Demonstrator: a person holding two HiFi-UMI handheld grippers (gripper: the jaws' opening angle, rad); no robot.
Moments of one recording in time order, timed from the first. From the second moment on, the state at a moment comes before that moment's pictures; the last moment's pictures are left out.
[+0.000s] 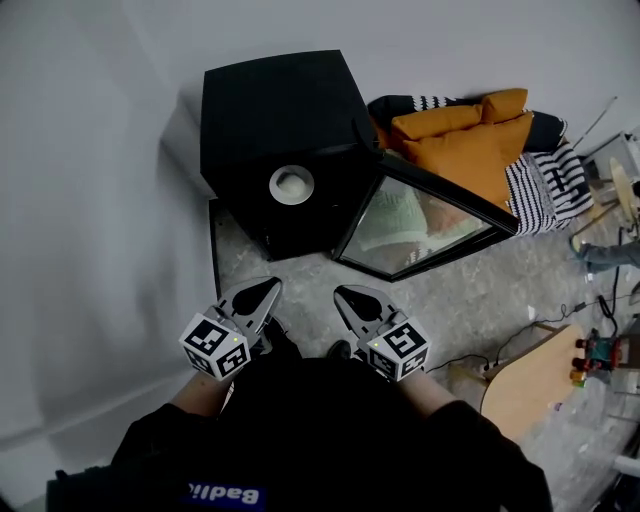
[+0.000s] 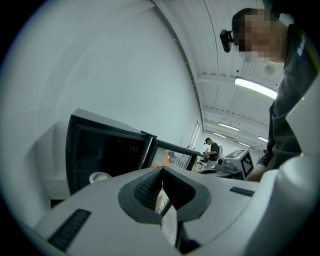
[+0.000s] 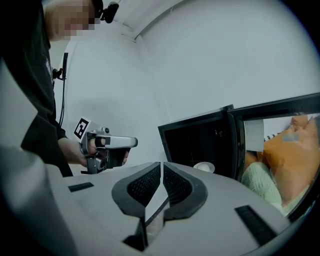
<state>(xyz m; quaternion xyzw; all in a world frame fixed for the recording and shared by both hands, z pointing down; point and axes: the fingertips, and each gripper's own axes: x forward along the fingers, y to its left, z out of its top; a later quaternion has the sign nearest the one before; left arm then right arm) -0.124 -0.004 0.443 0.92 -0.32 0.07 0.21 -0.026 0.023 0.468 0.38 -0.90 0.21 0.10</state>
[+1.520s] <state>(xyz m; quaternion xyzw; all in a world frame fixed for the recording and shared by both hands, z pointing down) -0.122 -0.212 0.628 0.83 -0.43 0.07 0.35 0.004 -0.018 0.555 0.35 -0.88 0.27 0.18</state>
